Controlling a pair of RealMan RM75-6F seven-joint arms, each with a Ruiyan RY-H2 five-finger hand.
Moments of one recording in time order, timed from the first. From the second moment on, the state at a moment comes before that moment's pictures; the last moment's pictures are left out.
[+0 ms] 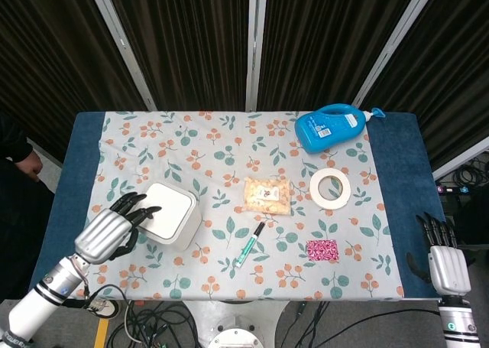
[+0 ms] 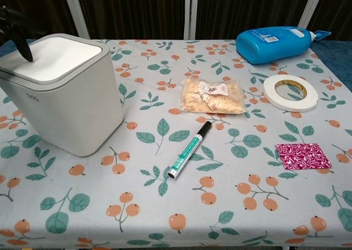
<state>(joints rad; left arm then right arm) -0.45 -1.02 0.04 -1.86 1.69 1.20 0.00 0.04 -1.40 0.05 -1.19 -1.50 1.48 0.21</state>
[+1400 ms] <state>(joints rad) -0.16 -1.16 0.07 -1.51 1.56 1.48 -0.04 0.04 -1.41 0.05 -1.21 -1.50 1.47 0.19</state>
